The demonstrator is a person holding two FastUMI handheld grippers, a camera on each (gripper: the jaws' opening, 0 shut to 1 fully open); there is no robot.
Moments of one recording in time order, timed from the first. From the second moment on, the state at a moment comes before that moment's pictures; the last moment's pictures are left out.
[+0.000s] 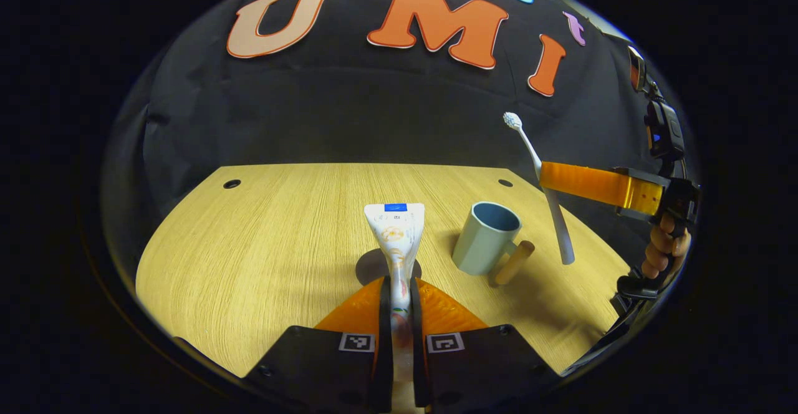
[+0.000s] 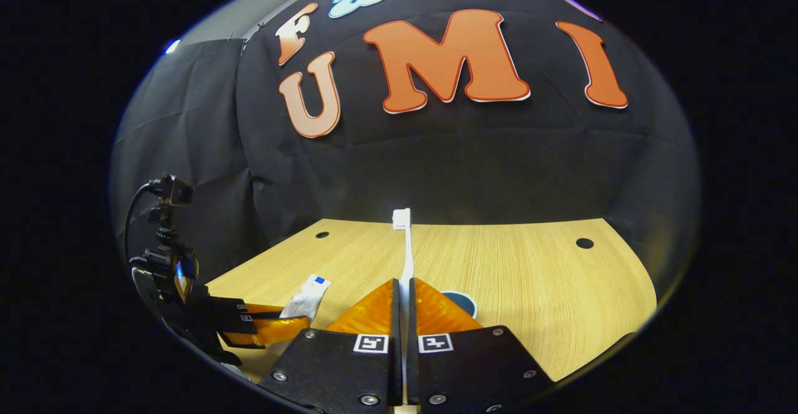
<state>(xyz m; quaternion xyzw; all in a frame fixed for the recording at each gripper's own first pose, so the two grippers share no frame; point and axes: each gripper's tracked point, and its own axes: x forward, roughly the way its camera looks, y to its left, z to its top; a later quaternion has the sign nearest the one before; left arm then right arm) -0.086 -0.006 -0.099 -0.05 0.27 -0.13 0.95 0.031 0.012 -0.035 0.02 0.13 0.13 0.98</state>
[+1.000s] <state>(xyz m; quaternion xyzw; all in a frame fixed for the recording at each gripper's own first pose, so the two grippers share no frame) -0.160 0.050 -0.051 -0.07 0.23 -0.09 0.97 0.120 -0.011 -0.035 0.07 0.04 0.11 0.99</state>
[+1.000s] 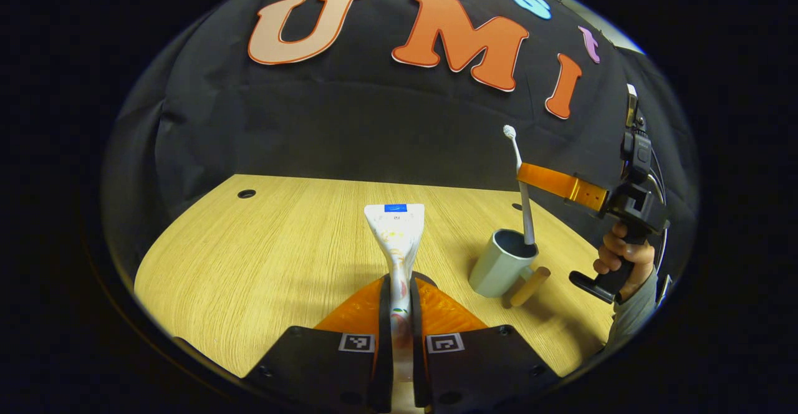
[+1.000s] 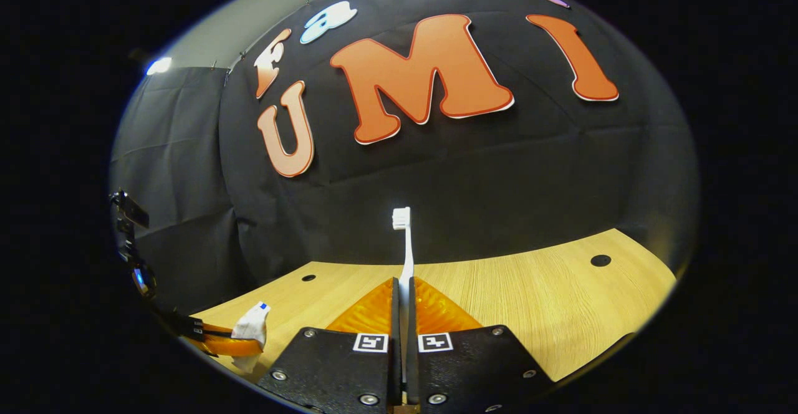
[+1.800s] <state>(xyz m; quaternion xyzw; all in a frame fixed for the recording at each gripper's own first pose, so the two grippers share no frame) -0.166 0.065 -0.006 -0.08 0.25 -0.07 0.96 0.126 -0.031 -0.073 0.03 0.04 0.07 1.00</state>
